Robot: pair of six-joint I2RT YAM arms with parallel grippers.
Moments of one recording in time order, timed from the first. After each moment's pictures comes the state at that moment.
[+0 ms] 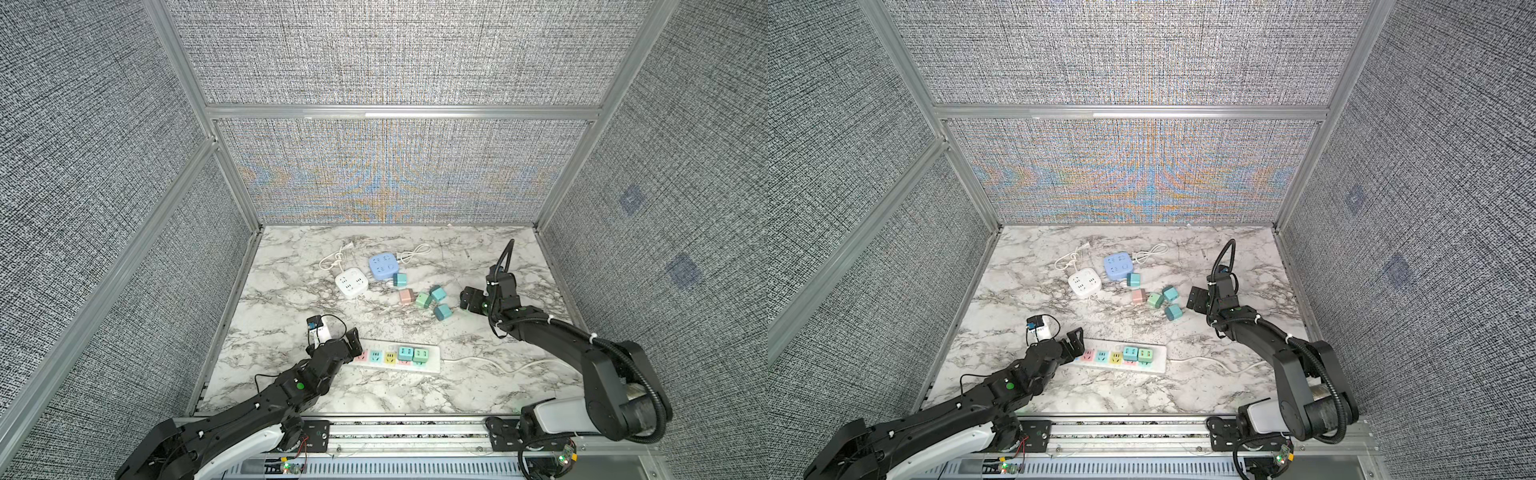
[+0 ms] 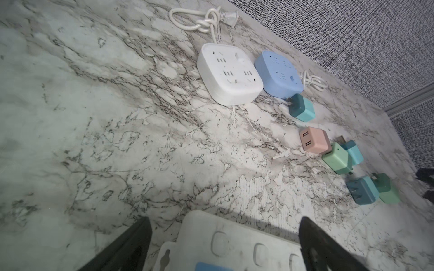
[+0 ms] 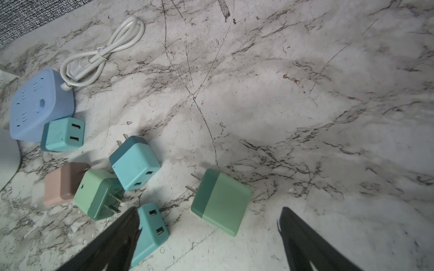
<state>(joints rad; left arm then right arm) -0.86 0.81 0.17 0.01 -0.52 -0.91 0.27 1.42 0.69 -0.06 0.09 0.47</state>
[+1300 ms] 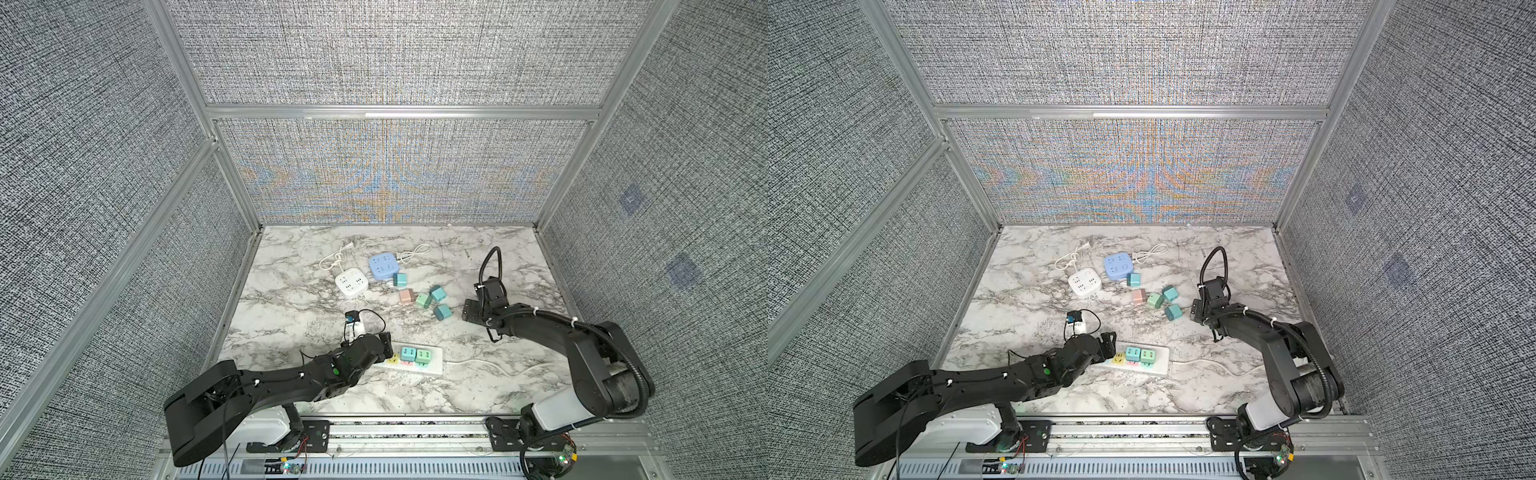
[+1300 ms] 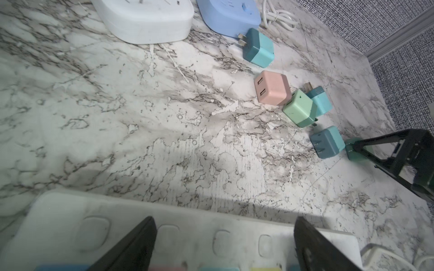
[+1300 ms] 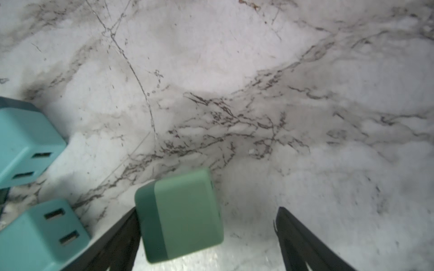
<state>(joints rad) -1.04 1.24 0.39 0.12 -0.46 -1.00 0.31 1.52 0.69 -0.21 0.26 0.51</state>
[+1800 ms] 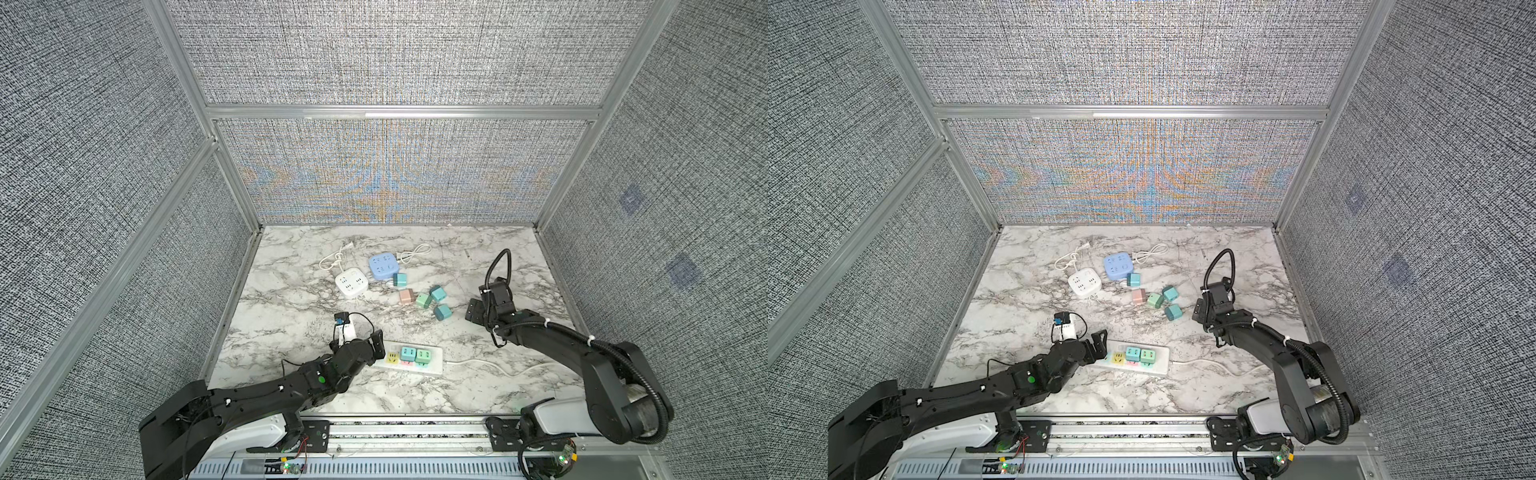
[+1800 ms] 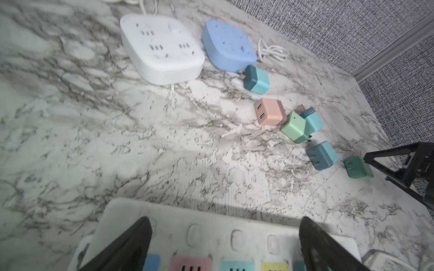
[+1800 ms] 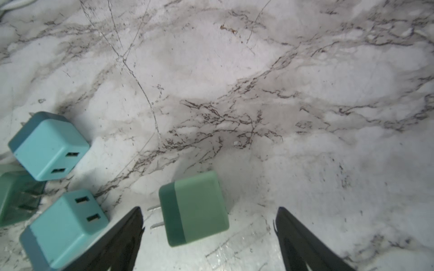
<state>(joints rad) -1.04 1.07 0.34 0.10 -0.55 -0.89 0.32 1.40 0.66 -0.22 0.31 0.56</state>
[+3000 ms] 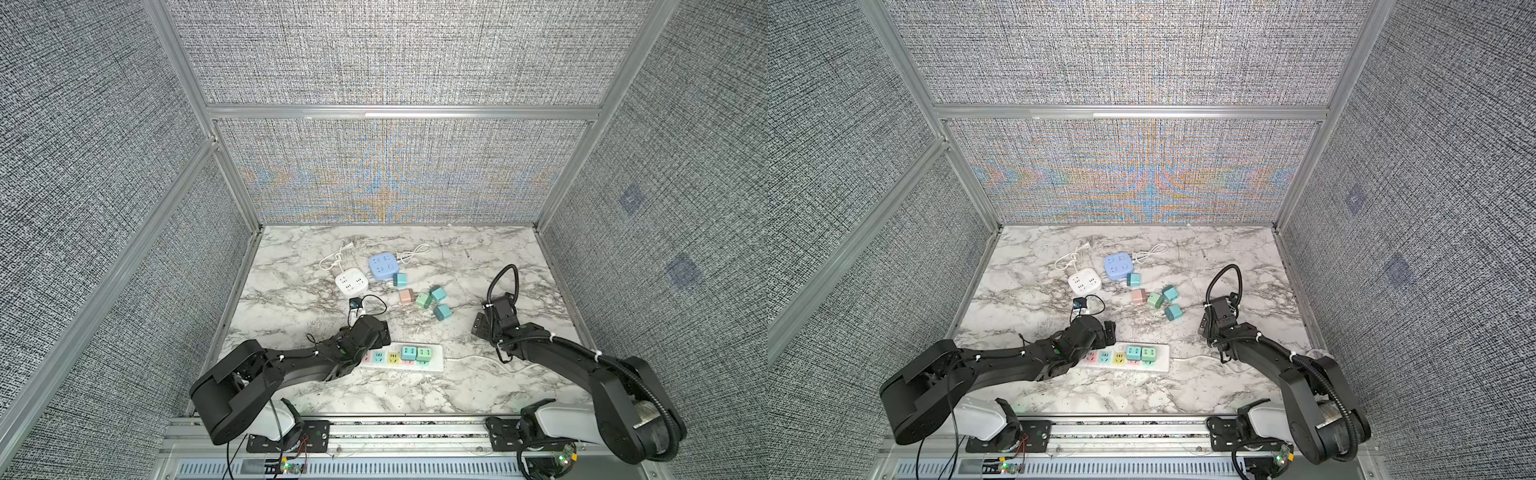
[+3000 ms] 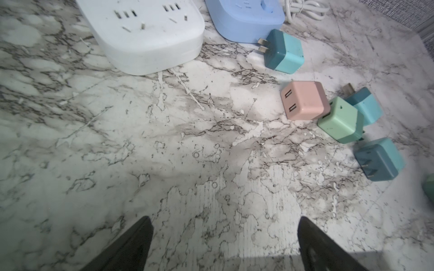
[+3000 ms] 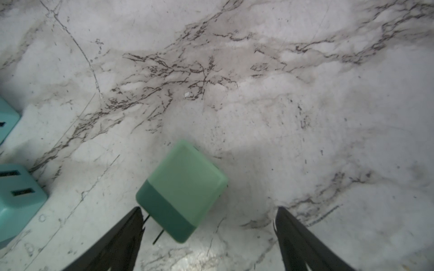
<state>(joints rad) -0.88 1.42 0.47 0.17 -0.34 -0.82 0.34 1.30 0.52 -0.27 0.35 0.66</state>
